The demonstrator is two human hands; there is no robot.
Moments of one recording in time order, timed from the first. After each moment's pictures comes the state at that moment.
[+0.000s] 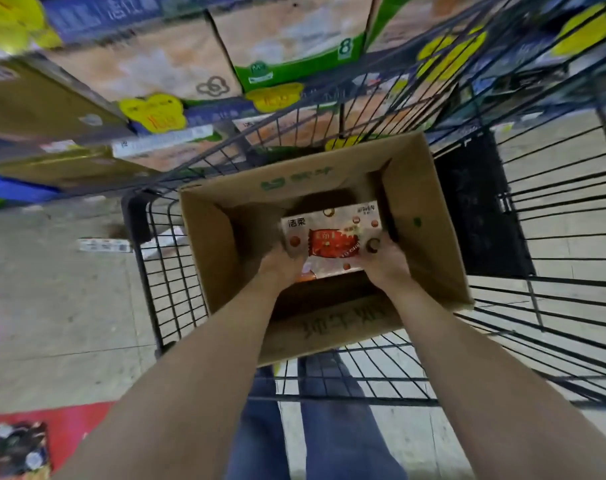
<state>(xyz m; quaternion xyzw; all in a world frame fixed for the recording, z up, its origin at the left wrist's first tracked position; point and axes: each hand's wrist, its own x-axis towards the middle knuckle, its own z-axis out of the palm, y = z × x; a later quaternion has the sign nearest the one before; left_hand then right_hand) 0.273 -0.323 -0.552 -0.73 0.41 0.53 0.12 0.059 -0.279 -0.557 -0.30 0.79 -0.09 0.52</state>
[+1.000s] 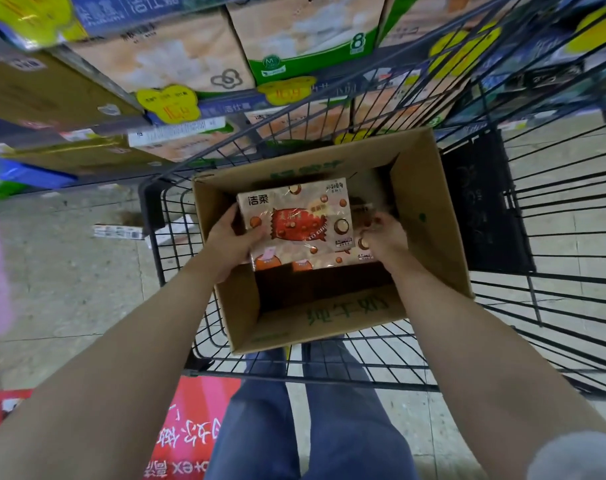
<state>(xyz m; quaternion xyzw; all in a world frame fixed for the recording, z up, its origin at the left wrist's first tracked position) 0.348 -0.351 -0.461 -0.73 0.34 0.58 -0.11 0.061 -0.313 -0.566 -0.28 0.80 -0.13 0.51</state>
